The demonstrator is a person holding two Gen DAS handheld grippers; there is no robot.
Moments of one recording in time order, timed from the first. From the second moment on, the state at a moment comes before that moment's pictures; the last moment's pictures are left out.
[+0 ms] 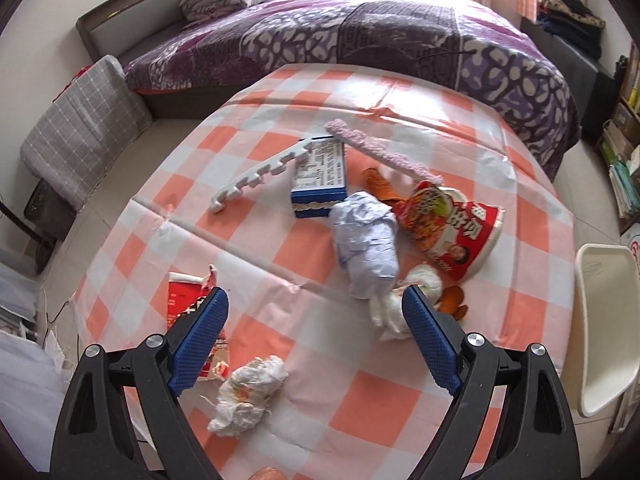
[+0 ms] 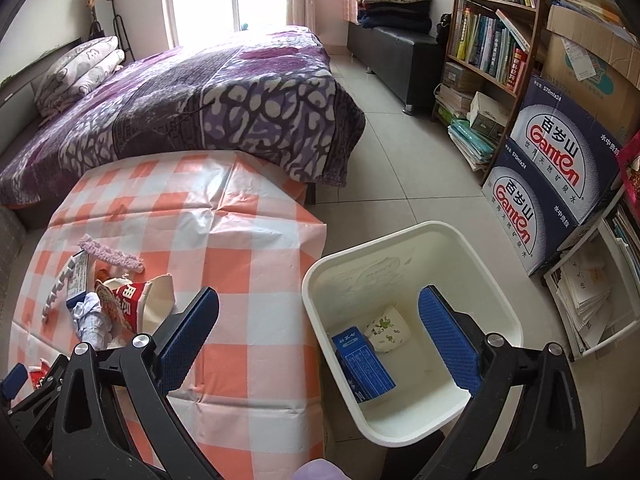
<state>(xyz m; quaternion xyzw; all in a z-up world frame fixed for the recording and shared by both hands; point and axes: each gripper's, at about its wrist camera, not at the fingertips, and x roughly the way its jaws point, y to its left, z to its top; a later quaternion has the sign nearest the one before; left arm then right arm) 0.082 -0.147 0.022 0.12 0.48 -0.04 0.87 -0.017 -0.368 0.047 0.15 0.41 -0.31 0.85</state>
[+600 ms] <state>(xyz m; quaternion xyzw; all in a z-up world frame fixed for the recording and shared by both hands) 0.134 -0.043 -0.025 0.07 0.60 0.04 0.80 0.014 -0.251 -0.007 0.07 0.50 -0.18 0.84</state>
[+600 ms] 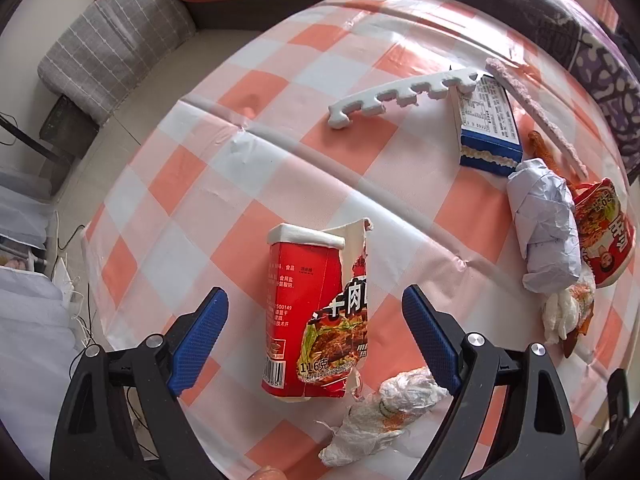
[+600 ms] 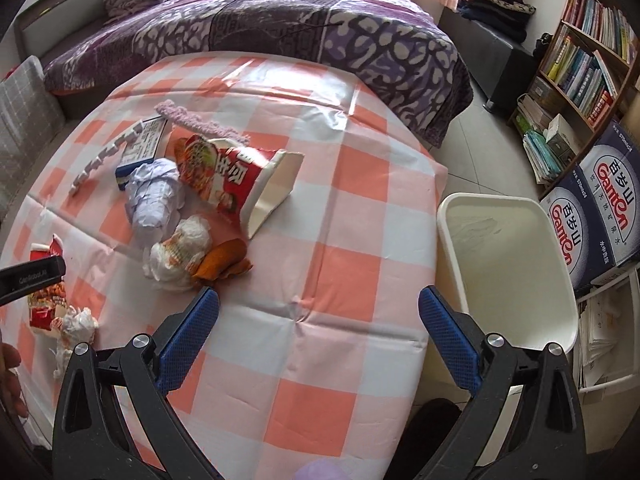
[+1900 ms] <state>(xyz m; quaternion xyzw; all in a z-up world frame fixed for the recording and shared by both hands) 0.158 0.039 0.073 -0.05 0.53 0.00 0.85 0.065 -0.070 -0.048 0.07 0.56 -0.04 0.83</state>
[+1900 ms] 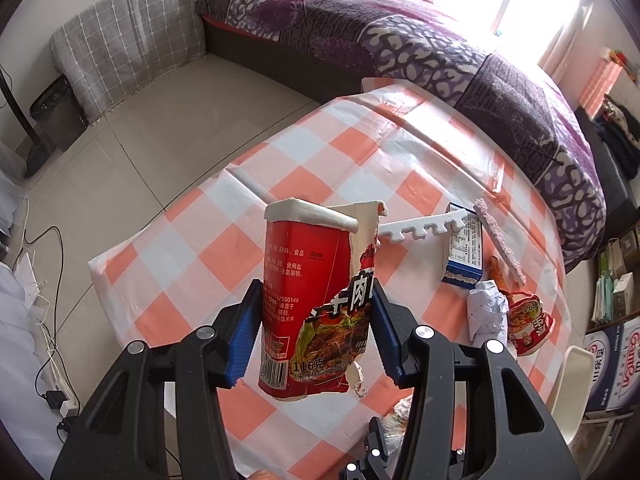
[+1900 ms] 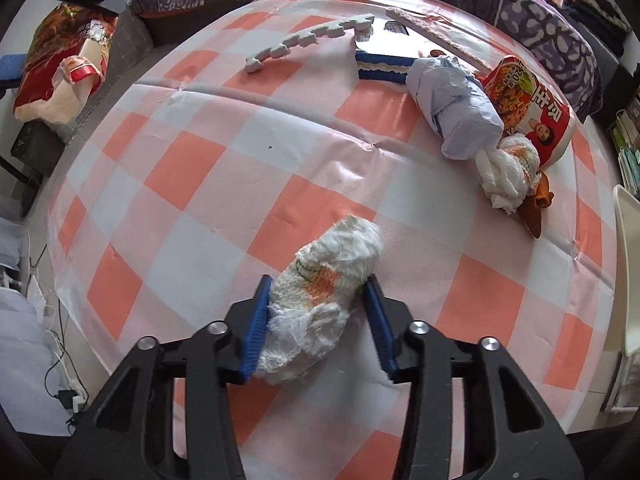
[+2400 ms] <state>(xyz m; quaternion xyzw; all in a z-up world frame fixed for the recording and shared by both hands) 0.157 0.032 0.078 -0.06 0.51 0.00 0.86 0.067 -0.153 0.025 0.11 0.47 -0.08 0.87</state>
